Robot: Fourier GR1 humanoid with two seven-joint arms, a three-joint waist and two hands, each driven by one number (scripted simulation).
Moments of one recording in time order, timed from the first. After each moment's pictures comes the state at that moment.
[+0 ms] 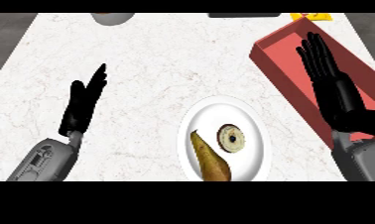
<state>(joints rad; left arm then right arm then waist) -0.25 0.43 -0.34 -1.29 0.25 0.31 0.16 -0.23 -0.50 0.24 -1.57 -0.40 -0.19 -0.20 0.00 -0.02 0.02</state>
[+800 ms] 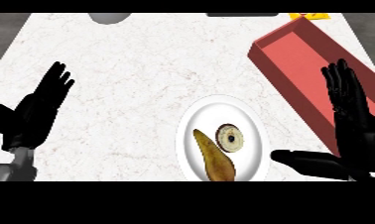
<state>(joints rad) -0.07 0.50 -0.11 -1.54 0.48 0.19 0.13 0.02 -0.50 0.25 -1.87 -0.17 -0.32 -0.37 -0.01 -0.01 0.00</state>
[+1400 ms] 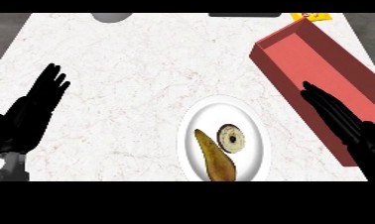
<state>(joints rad) -0.04 0.51 -0.08 -1.59 0.50 0.16 0.14 0.04 -0.91 0.37 -2.12 0.20 -0.16 0.18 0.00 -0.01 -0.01</state>
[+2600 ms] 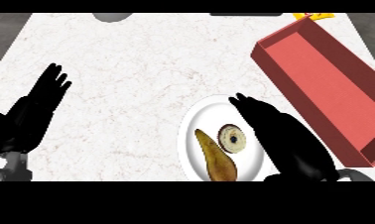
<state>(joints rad) -0.04 0.46 -0.03 -1.59 0.45 0.11 0.17 -0.40 -0.56 0.66 -2.05 0.23 0.27 1.01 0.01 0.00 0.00</state>
